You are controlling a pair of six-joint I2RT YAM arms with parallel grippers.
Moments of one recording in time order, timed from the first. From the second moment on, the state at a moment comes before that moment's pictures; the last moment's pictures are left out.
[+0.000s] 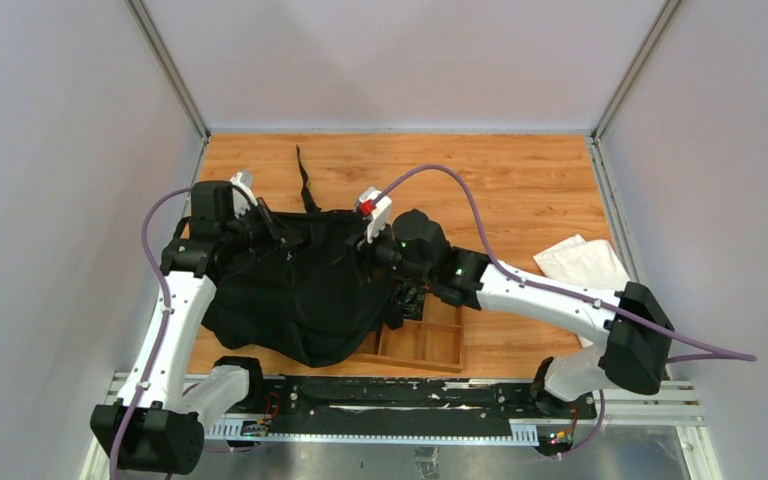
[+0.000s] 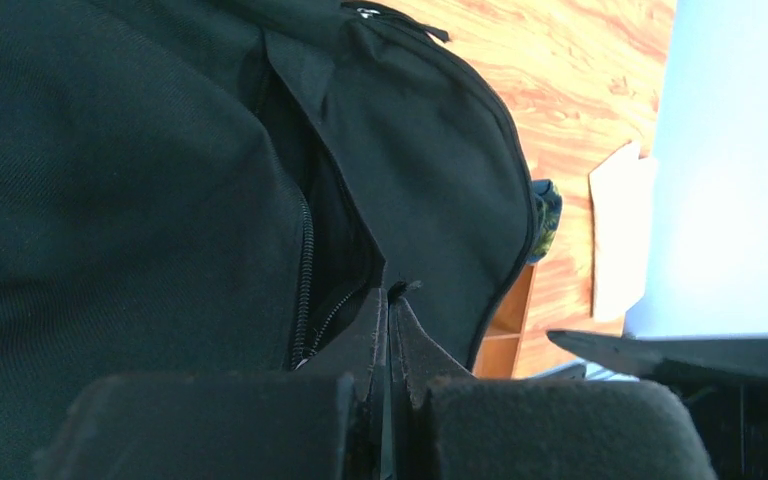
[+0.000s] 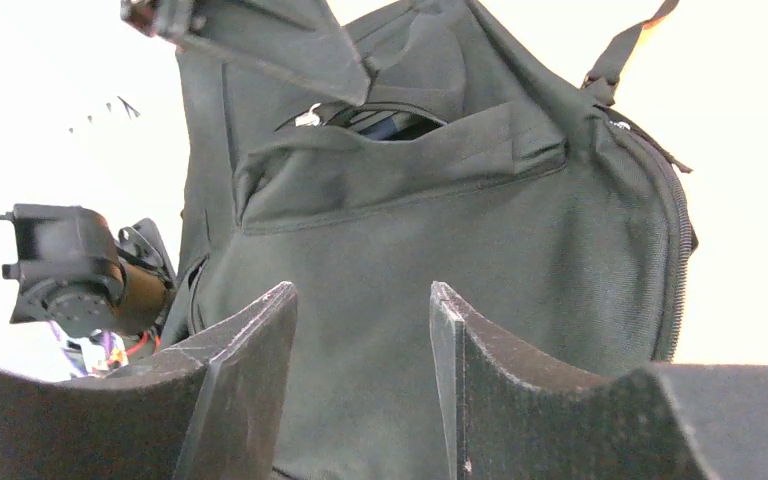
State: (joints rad) left arm -0.05 0.98 0.99 -0.71 0.41 -0.61; right arm 1.11 1.40 1.08 0.06 -0.01 0.18
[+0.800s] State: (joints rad) left arm -0.05 0.90 0.97 -0.71 0.50 -0.28; right arm 0.93 1.68 1.14 0.41 -0.46 0.75
